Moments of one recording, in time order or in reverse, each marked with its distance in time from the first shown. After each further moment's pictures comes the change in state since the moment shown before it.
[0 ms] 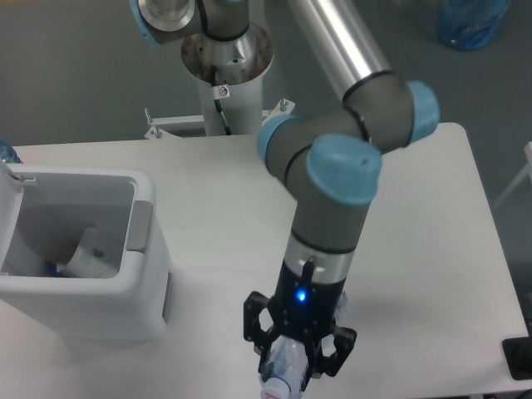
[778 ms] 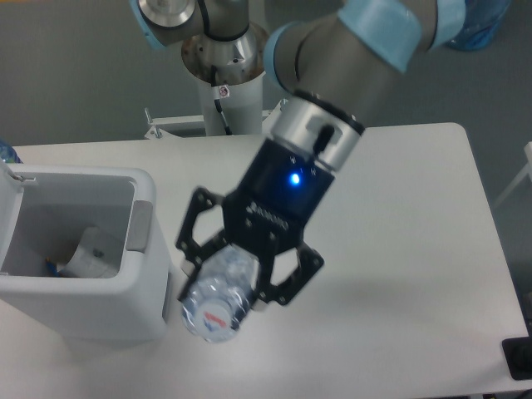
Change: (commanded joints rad) arm -0.001 0.169 0.002 0.008 -0.301 -0.356
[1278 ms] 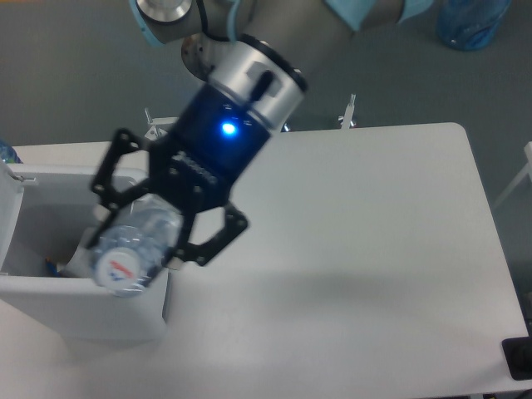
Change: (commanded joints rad) arm -0.121 0.035 -0.067 0.020 -0.008 -0.031
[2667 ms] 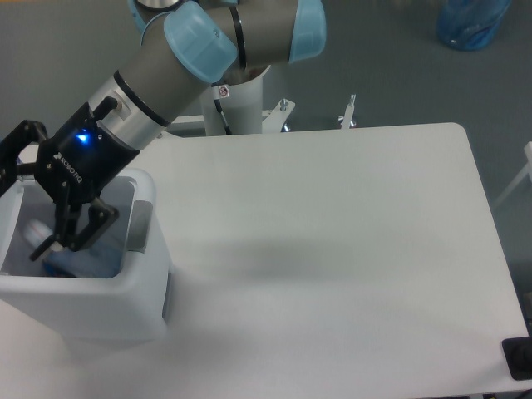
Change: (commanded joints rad) arm -0.097 0.112 -0.328 0.081 0.008 0.348
